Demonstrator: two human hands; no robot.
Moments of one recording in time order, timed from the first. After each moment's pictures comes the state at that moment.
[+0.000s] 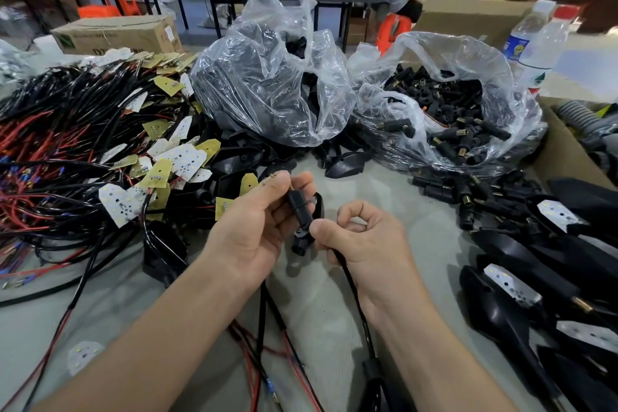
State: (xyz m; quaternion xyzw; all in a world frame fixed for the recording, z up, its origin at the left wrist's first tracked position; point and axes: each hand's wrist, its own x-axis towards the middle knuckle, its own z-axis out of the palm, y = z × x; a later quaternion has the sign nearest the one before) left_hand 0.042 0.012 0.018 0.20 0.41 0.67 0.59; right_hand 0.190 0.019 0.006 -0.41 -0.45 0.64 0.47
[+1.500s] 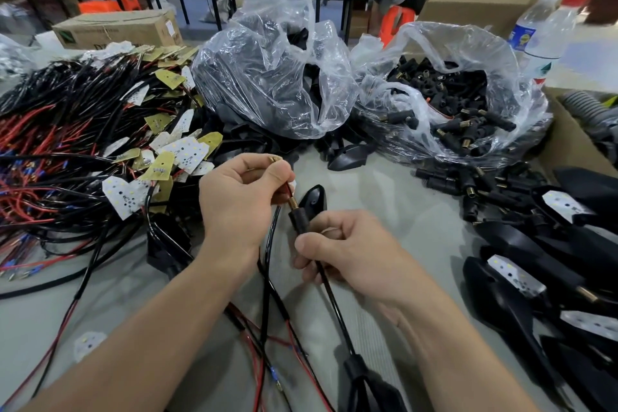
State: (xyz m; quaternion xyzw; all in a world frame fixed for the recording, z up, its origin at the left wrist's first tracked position) left_hand 0.037 0.016 0.018 0.33 0.53 0.71 0.32; right_hand 0.192 0.013 0.014 -0.40 -0.59 0.65 0.28
